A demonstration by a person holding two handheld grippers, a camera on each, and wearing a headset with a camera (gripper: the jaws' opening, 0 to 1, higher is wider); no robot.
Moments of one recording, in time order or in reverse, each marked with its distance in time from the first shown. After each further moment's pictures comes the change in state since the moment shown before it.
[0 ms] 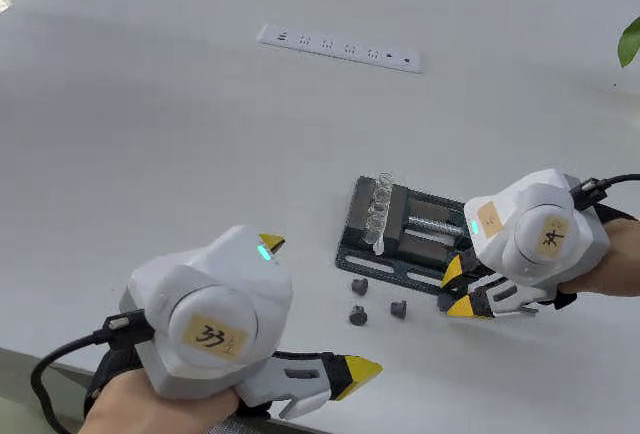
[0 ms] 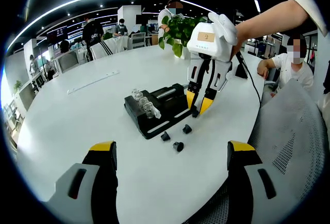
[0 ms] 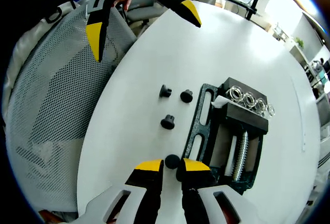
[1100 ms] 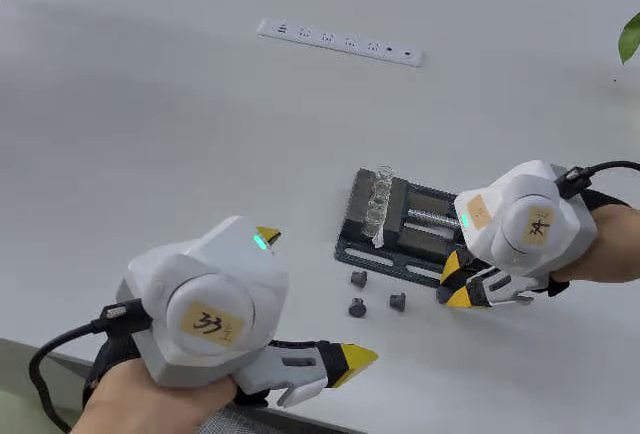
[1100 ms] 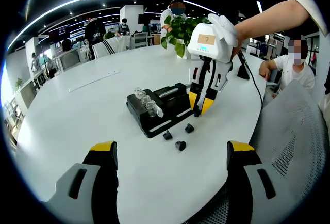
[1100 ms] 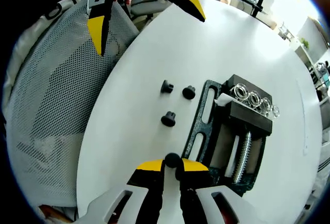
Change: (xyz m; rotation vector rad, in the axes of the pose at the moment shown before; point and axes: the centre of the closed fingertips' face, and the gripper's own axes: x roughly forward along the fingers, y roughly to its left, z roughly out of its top) left arm -0.001 0.004 -0.002 -0.016 -0.004 0.016; right arm 0.003 -0.001 -0.003 -0.026 0.048 0.032
